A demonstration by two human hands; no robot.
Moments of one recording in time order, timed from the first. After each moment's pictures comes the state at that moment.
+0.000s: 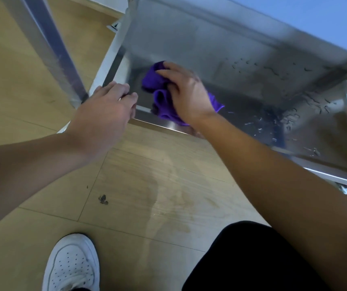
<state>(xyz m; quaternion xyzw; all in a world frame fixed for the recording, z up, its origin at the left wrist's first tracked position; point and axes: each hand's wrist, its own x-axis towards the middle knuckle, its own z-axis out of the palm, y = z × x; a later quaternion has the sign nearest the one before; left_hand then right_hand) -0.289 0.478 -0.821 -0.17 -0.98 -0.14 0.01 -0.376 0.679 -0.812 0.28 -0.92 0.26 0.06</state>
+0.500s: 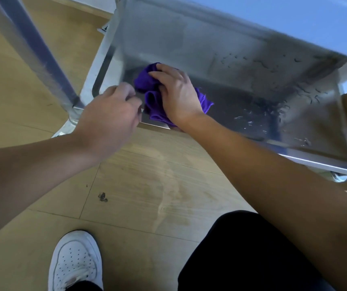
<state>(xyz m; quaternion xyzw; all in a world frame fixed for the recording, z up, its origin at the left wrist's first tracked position) -0.256 0.535 -0.783 -0.11 -0.98 -0.12 0.11 -0.363 0.686 -0.808 0.25 -0.94 0.23 0.03</state>
